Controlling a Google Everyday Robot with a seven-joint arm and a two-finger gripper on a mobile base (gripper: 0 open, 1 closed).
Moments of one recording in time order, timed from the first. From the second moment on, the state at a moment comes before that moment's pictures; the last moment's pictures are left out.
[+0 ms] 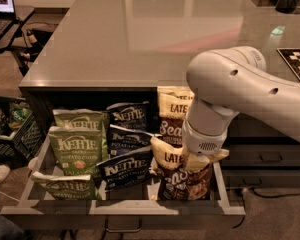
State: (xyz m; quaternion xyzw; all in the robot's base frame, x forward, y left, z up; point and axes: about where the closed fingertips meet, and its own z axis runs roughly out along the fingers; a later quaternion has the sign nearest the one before) arm 0.410 -0.104 0.750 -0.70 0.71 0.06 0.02
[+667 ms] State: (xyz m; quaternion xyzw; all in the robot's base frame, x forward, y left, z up) arm 0.405 -0.105 0.778 -0.69 0.72 0.09 0.03
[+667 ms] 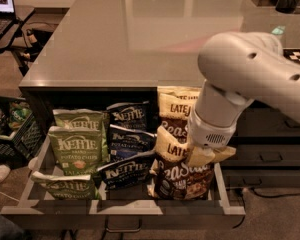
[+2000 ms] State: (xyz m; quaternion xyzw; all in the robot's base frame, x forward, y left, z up) arm 0.434 -0.120 0.887 -0.69 0.72 0.06 0.04
